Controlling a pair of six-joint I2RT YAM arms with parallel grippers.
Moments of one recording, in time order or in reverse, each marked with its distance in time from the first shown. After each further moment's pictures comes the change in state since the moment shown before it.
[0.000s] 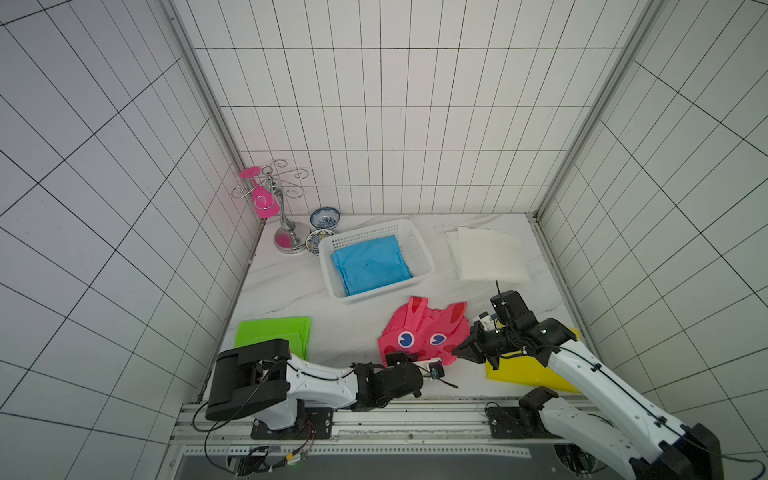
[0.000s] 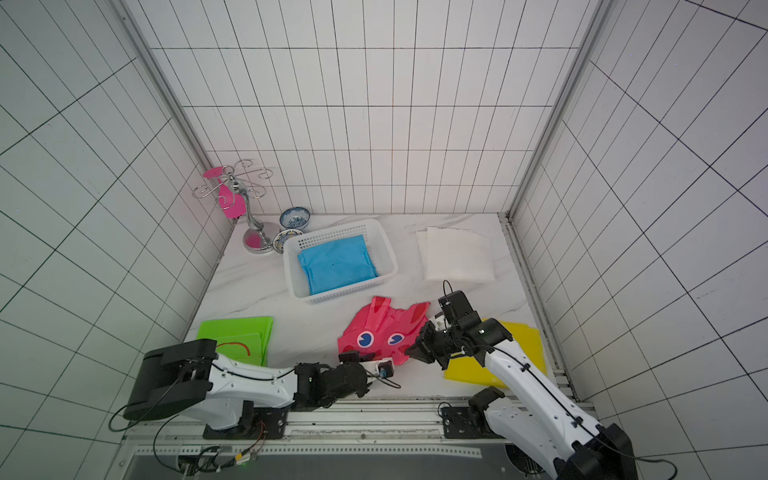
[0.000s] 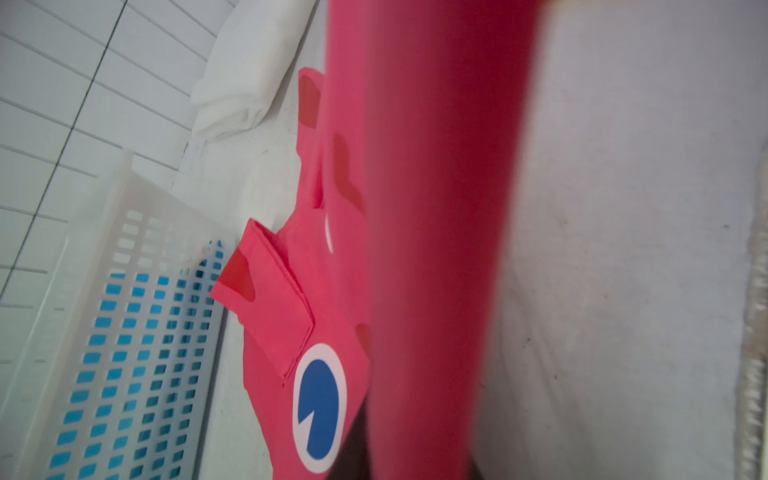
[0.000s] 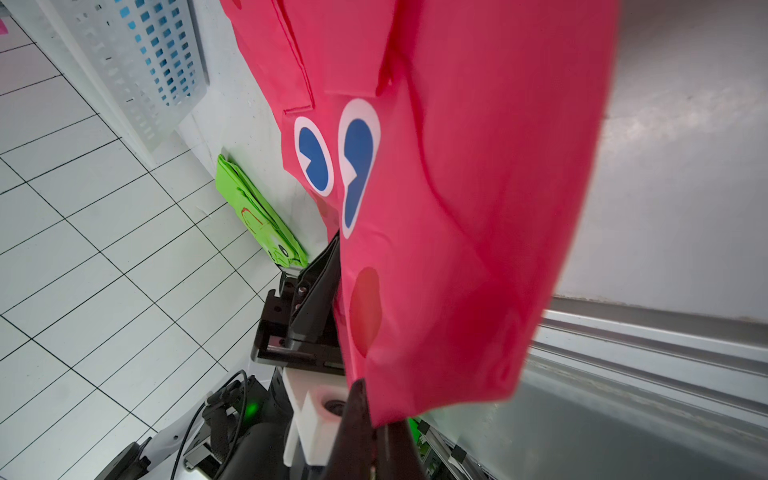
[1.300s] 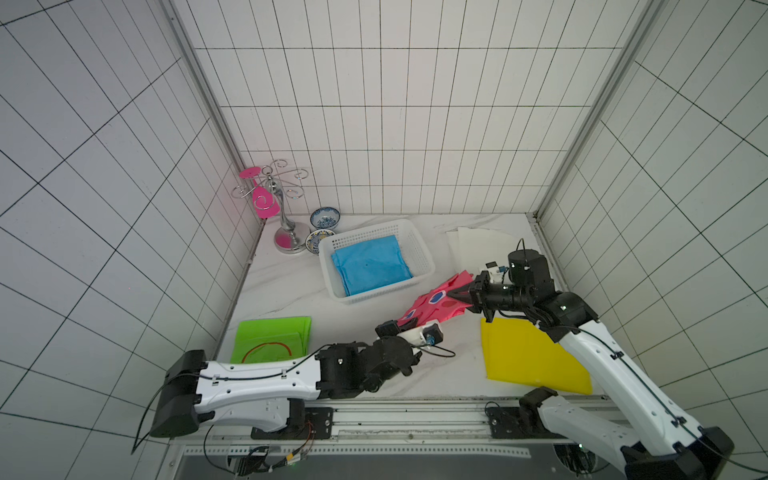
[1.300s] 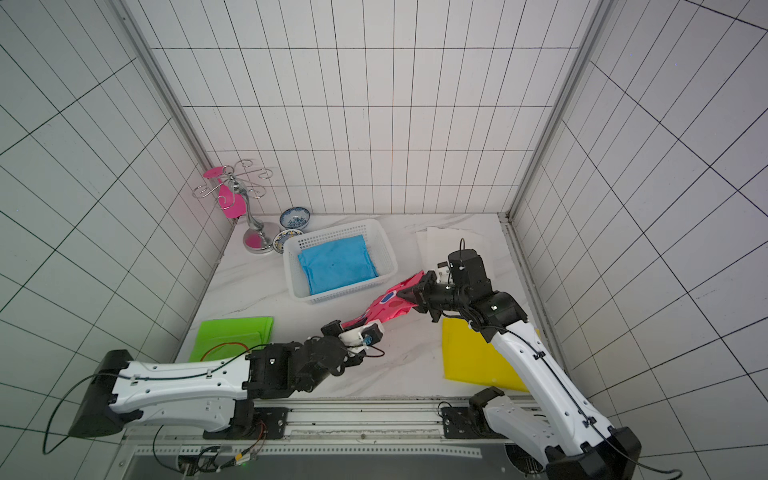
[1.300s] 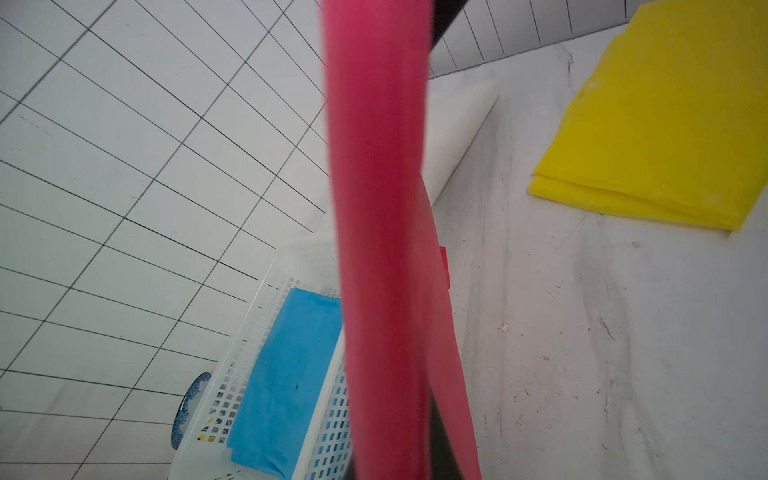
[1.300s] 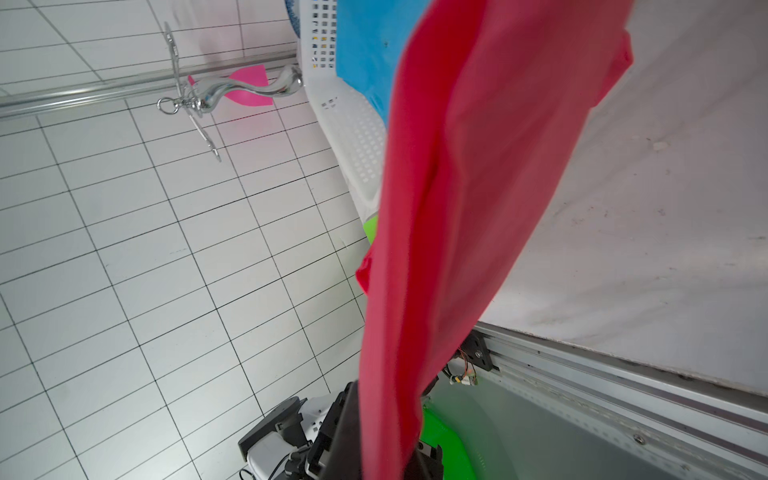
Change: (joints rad) left arm 0.031 -0.372 0.298 -0.401 -0.121 0.027; right arm -0.047 0.109 0.423 0.144 0.068 0.127
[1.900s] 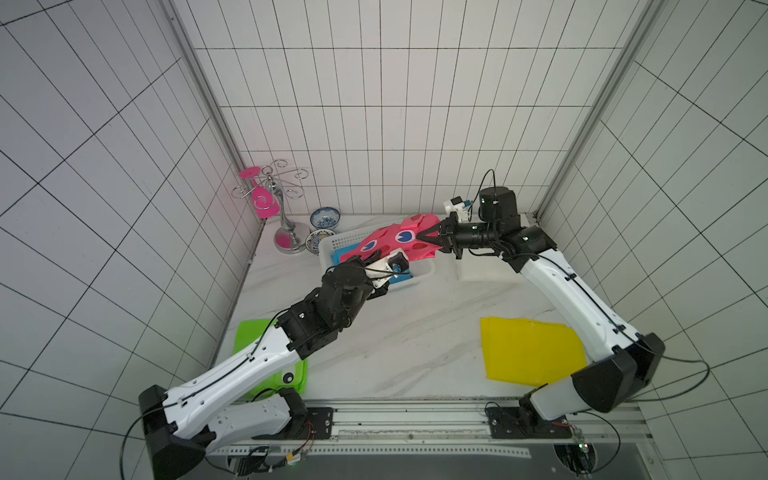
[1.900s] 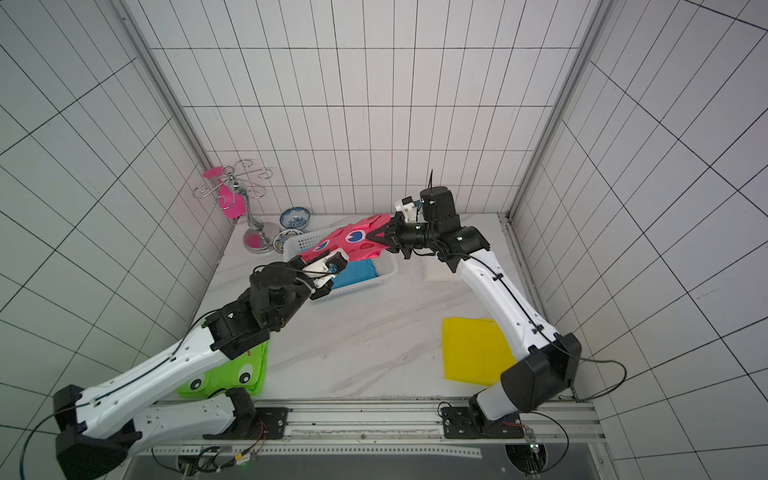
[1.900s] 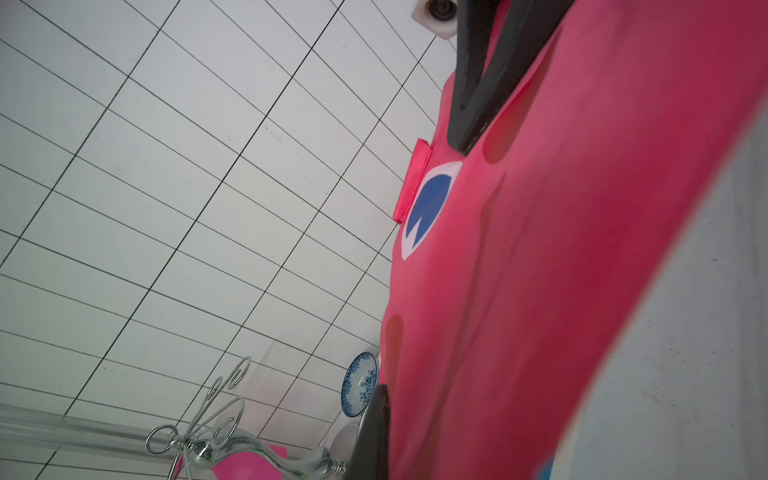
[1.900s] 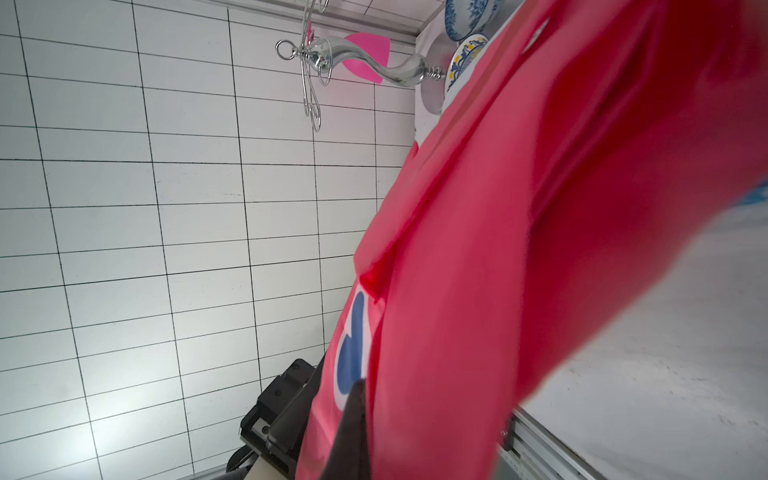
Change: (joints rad) left arm 0.541 -0.047 0.217 -0.016 0.220 0.387; right arm 0.018 0.557 0.570 0.121 -0.142 -0.241
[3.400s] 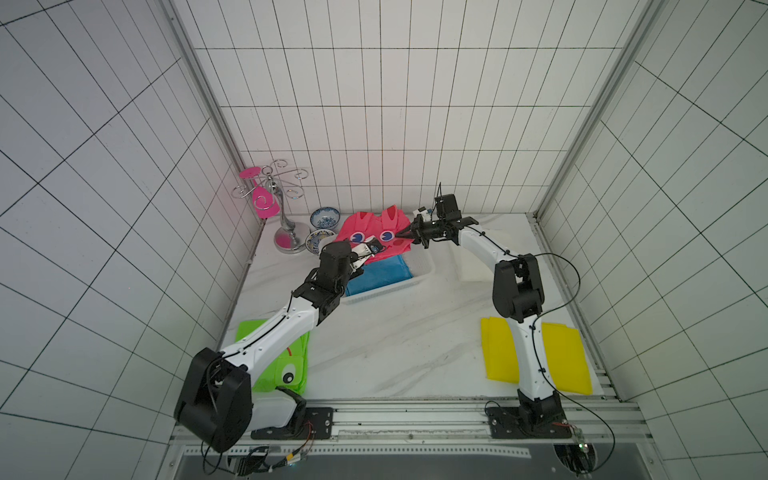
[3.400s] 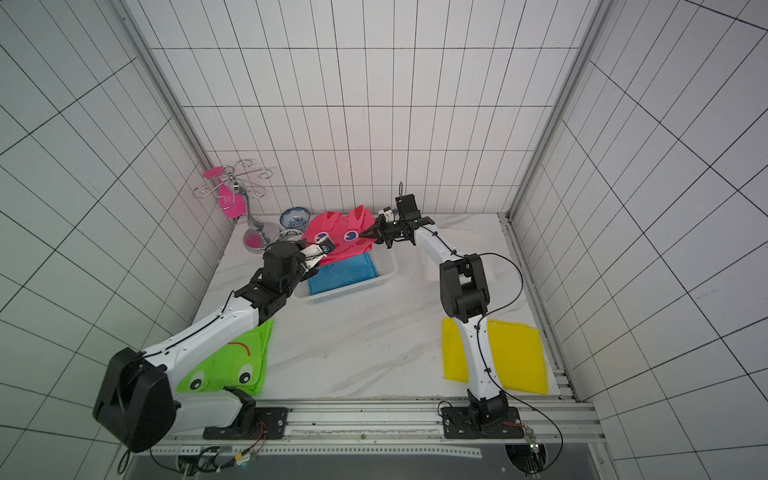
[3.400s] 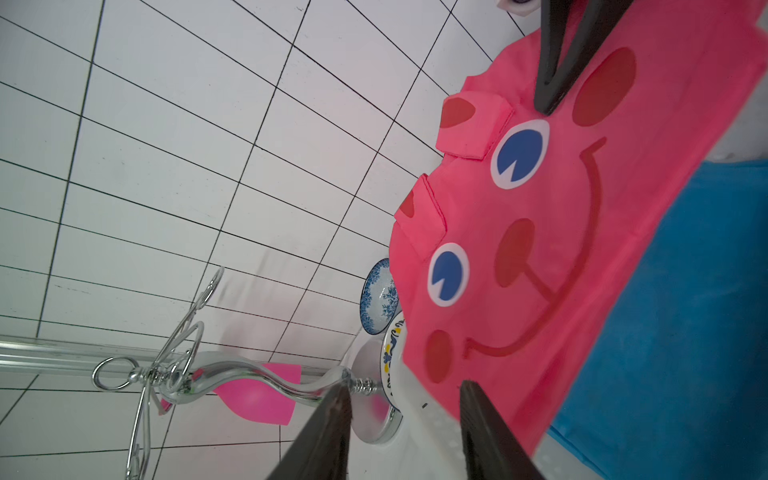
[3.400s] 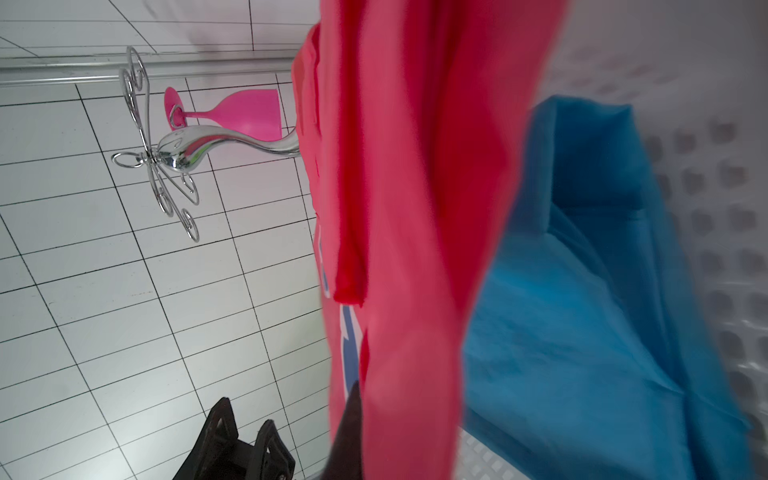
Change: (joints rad) left arm 0.344 0.247 -0.150 0.259 0.108 0.116; right arm -0.092 0.777 0.404 0.153 -0.161 -0.067
